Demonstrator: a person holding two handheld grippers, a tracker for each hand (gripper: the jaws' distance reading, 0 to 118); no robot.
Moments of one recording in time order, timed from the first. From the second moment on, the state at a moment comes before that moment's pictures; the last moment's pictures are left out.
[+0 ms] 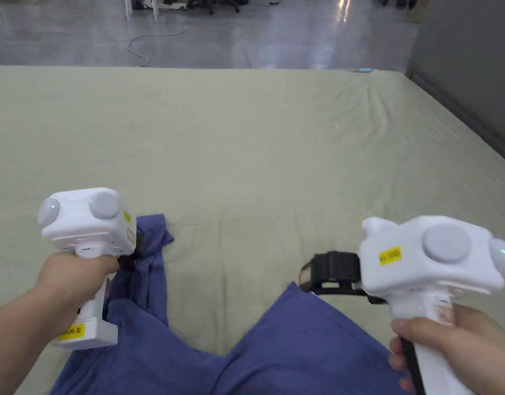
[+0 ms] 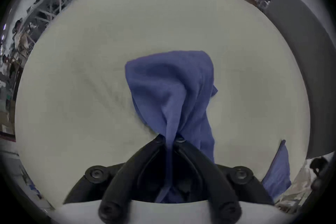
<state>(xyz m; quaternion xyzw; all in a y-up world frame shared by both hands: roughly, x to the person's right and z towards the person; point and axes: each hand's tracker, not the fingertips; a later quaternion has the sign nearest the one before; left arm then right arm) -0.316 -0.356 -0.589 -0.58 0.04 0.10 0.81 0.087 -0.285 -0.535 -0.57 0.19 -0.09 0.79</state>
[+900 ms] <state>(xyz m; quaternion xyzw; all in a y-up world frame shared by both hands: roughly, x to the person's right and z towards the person) -0.413 -0.066 -0.456 -0.38 0.04 0.17 0.91 0.185 -0.052 -0.440 -0.44 0.12 0.01 0.89</state>
